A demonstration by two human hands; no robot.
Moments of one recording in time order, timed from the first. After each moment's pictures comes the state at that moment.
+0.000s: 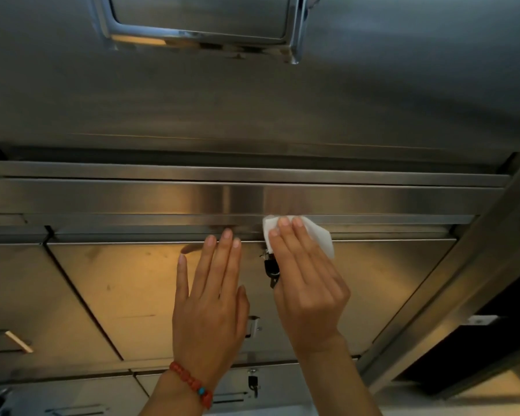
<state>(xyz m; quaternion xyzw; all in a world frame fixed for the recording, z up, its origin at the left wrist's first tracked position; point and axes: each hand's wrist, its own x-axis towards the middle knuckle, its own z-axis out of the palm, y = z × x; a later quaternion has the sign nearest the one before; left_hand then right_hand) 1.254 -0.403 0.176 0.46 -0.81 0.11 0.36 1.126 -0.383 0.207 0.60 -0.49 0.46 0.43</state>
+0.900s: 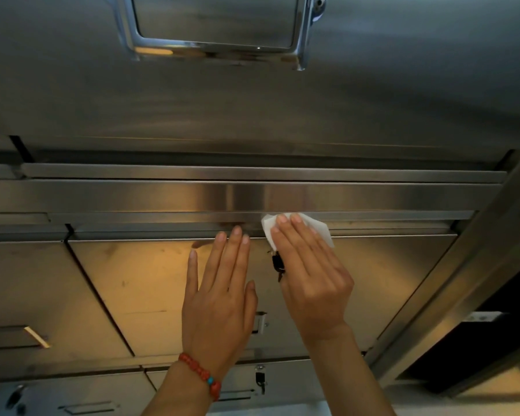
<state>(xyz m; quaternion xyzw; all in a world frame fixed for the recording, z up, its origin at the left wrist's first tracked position) 1.259 -0.400 0.181 0.44 -0.81 0.12 0.36 1.126 -0.382 0.213 0.62 -0.48 0.44 0.44</state>
